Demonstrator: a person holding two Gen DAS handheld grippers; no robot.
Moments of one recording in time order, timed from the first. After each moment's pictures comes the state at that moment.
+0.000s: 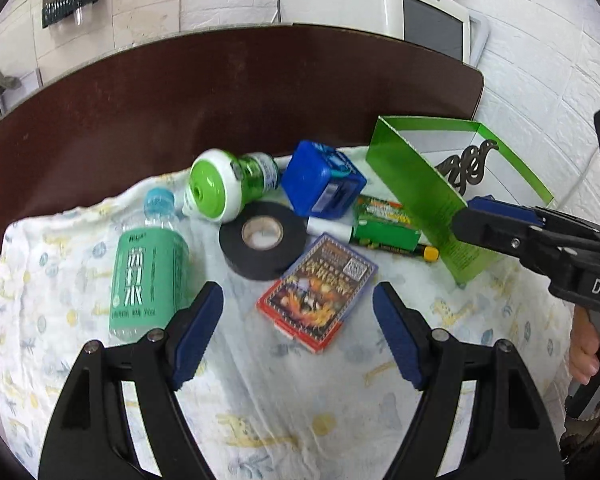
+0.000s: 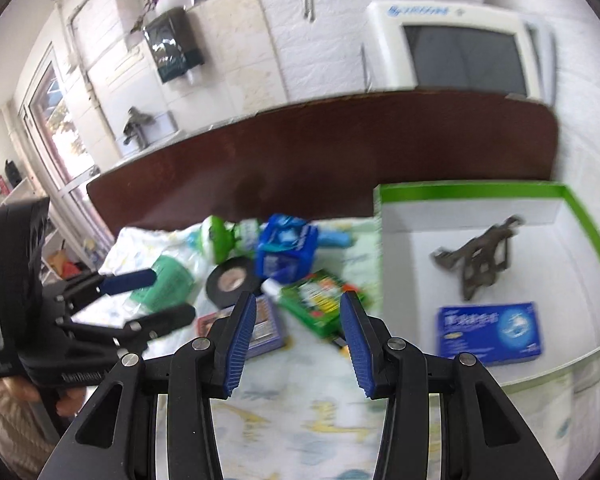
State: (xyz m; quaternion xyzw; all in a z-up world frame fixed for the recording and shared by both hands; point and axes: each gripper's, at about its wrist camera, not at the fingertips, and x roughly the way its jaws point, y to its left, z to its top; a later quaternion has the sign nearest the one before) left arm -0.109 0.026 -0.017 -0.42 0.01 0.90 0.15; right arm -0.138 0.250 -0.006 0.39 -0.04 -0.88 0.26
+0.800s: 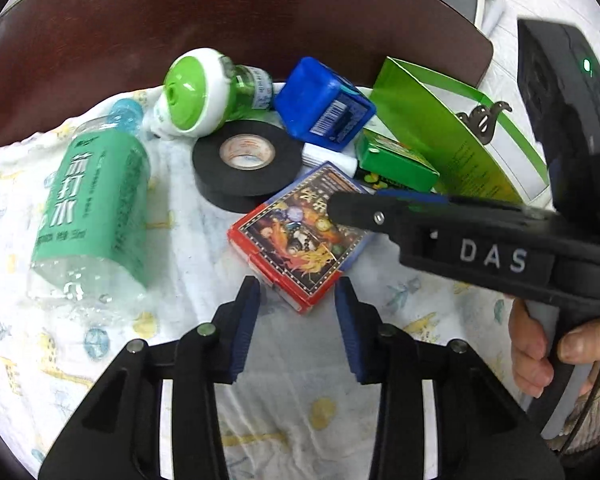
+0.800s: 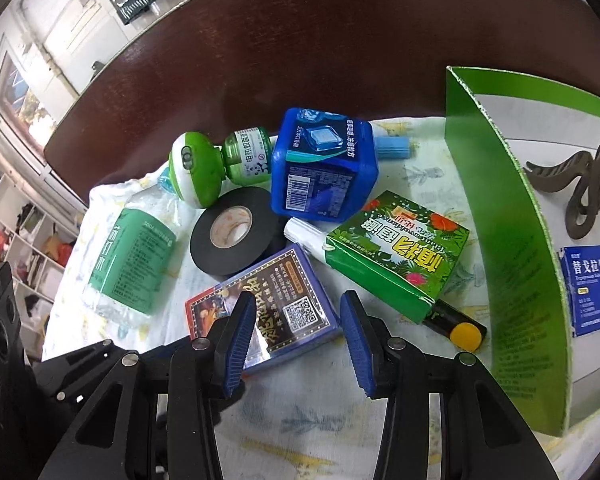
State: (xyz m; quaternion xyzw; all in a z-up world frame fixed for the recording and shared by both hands) left arm -0.118 0.021 -0.069 -0.47 -0.03 0.86 0.18; right arm -0.180 0.192 -0.081 0.50 -0.05 -0.83 0.23
